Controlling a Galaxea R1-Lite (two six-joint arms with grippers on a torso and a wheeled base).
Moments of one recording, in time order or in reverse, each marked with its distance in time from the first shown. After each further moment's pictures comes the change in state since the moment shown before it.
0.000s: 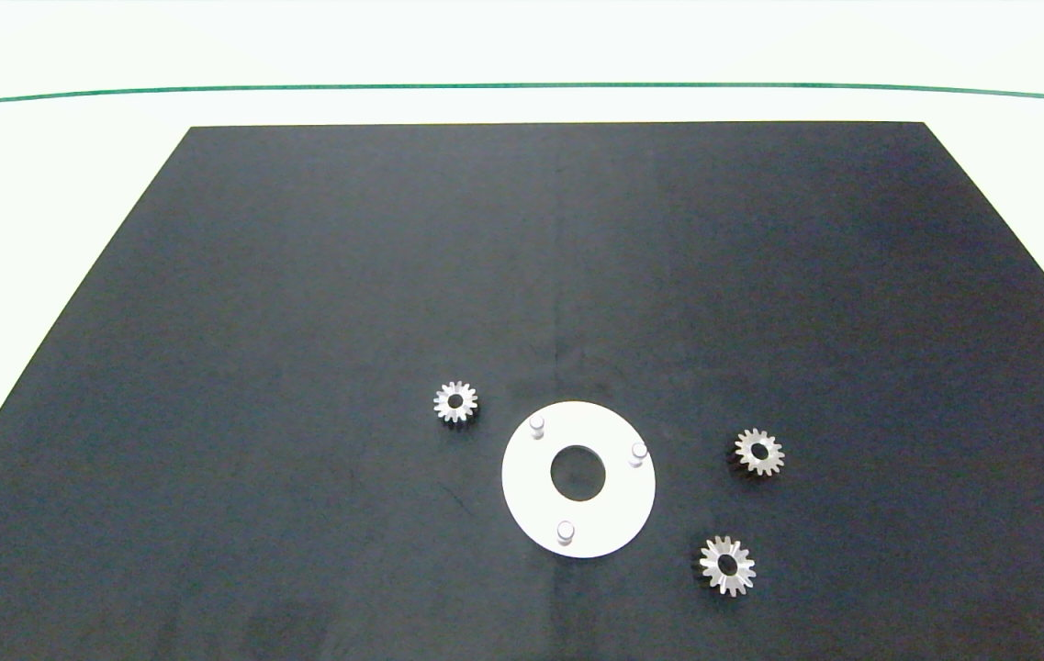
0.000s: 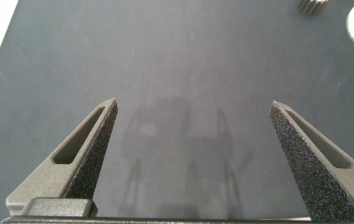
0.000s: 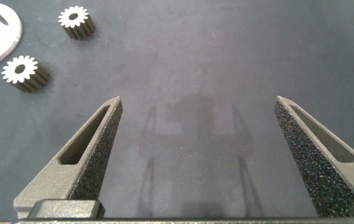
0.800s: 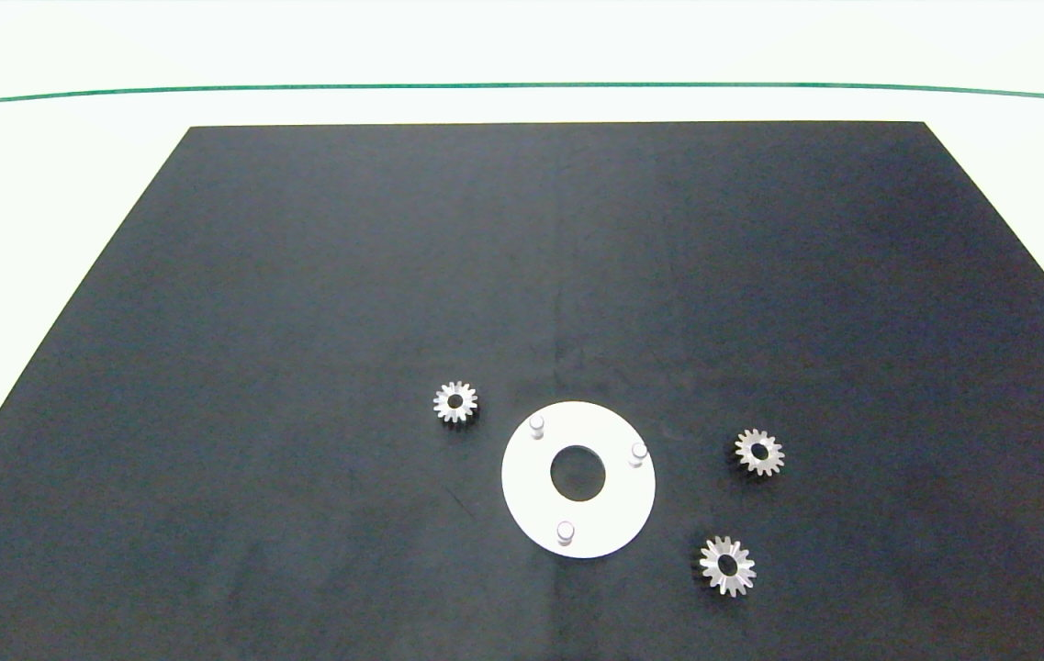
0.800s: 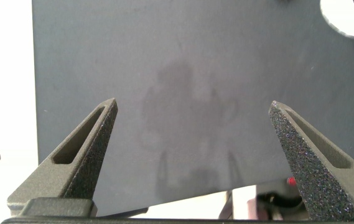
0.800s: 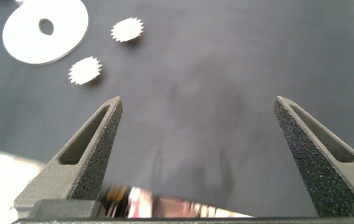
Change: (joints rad) left arm -0.059 0.264 -0.577 0.499 -0.003 0.208; right arm 0.221 0.439 -0.745 0.555 0.005 -0.111
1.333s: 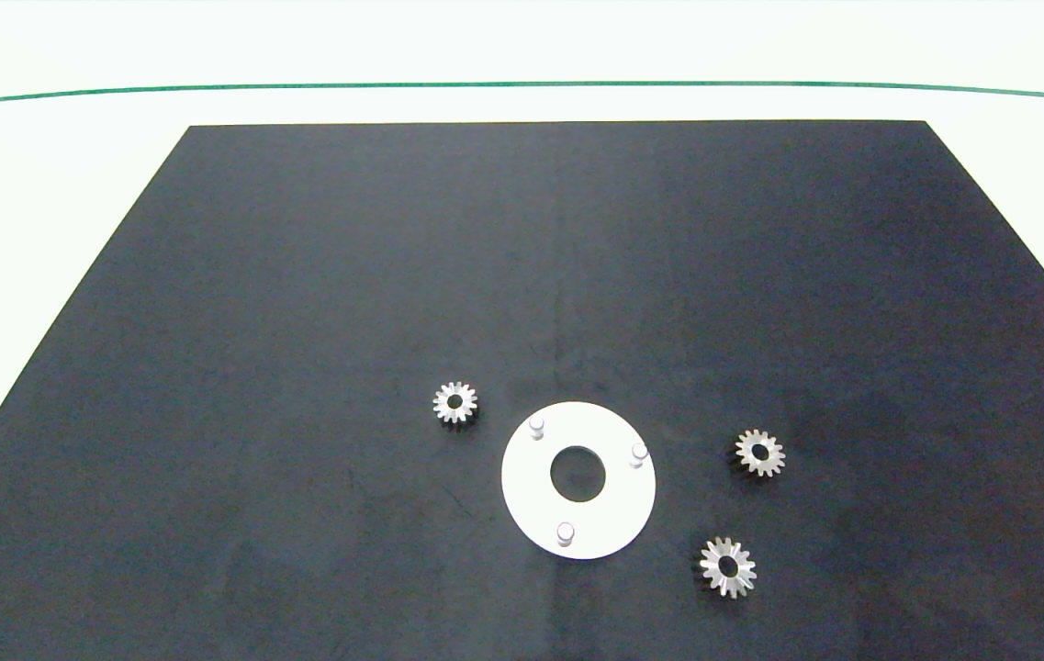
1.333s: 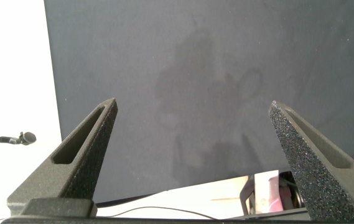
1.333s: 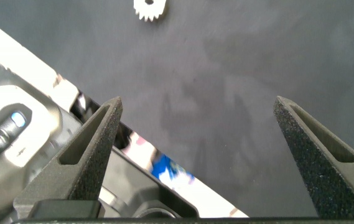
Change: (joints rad) left arm 0.081 0.054 -0.025 0.057 0.000 0.096; right arm 0.365 0.456 -0.158 0.159 -0.052 -0.057
